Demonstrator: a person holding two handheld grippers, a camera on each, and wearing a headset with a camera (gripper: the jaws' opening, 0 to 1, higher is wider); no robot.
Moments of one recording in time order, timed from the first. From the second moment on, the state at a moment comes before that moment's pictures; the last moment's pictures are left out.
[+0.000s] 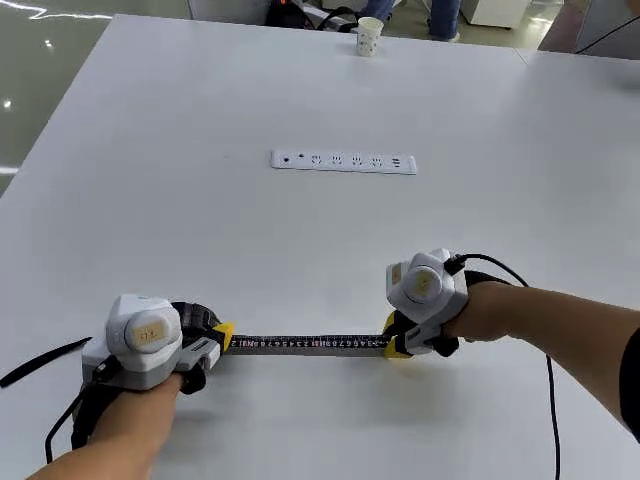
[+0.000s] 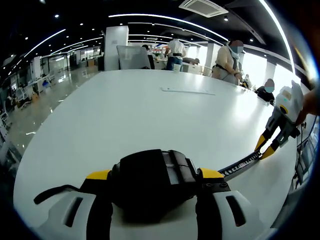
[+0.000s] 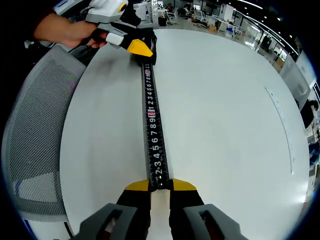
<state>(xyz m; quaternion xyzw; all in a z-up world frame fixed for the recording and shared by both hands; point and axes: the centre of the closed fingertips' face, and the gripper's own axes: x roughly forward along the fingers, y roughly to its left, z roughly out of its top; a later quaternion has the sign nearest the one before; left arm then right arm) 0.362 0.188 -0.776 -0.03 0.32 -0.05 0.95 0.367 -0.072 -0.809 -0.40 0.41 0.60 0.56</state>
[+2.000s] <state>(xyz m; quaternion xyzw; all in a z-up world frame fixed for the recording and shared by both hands) 0.363 0.191 -0.781 -0.03 0.34 -0.05 0.94 0.364 -0.046 -0.810 -0.39 0.43 0.57 0.58</state>
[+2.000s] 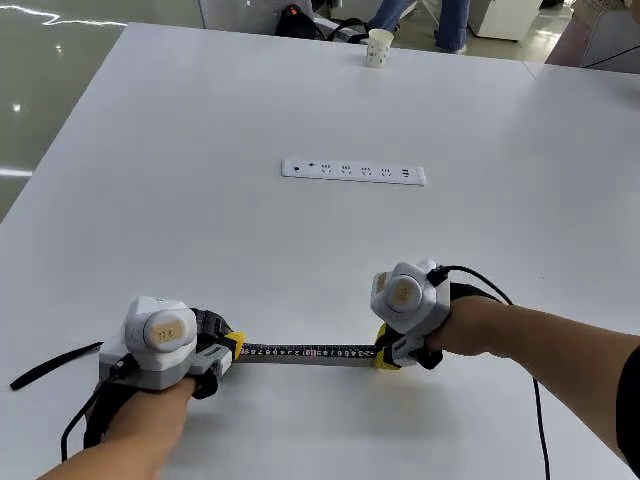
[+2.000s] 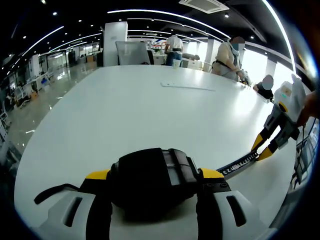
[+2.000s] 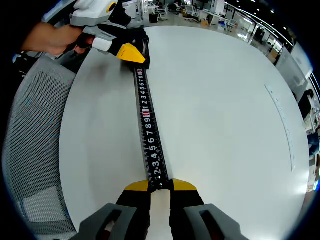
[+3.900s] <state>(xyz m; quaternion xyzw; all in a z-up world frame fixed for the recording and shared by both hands) 0.363 0.191 -0.784 -0.02 0.35 -0.06 0.94 0.363 -0.028 -0.810 -0.40 0.45 0.55 0.58</state>
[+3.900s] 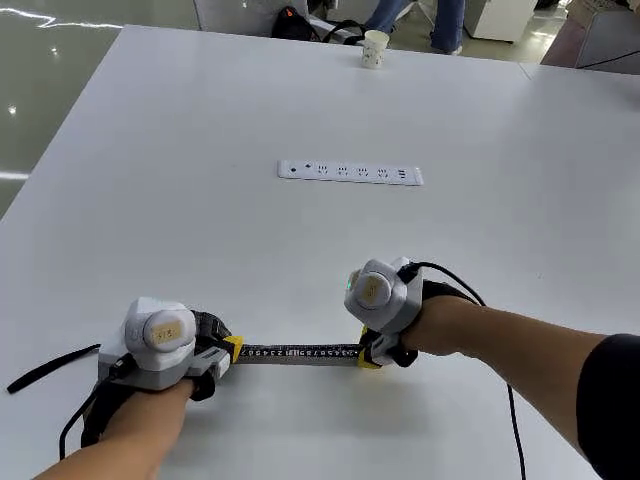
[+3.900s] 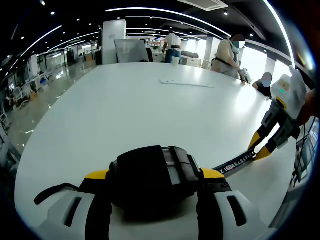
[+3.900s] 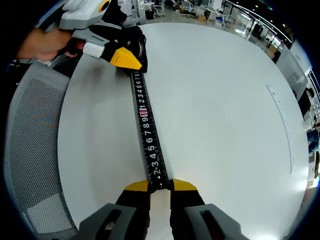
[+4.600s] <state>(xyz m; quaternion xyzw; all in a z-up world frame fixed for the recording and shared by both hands) 0.364 0.191 -0.785 -0.02 0.35 -0.06 0.94 0.362 -0.021 -0.810 -0.40 0.45 0.55 0.58</state>
